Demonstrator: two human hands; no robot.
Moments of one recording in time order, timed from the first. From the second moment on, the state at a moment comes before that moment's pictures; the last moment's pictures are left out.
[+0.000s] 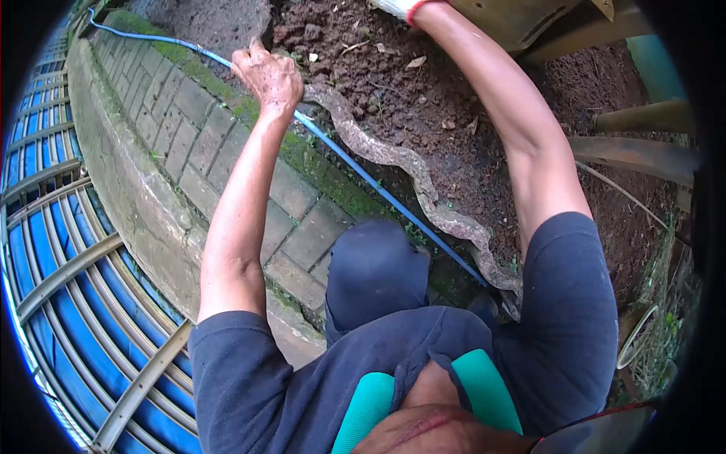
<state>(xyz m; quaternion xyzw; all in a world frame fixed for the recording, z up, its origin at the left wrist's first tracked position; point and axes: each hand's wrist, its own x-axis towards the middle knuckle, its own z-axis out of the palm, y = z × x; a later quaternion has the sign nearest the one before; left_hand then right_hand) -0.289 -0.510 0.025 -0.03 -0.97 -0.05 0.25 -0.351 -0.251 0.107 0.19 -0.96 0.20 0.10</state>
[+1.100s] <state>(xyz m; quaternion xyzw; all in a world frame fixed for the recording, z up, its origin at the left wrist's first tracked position) -0.248 -0.462 0.050 -0.10 -0.92 -0.06 0.37 0.365 0.150 0.136 -0.67 -0.73 -0.02 0.10</state>
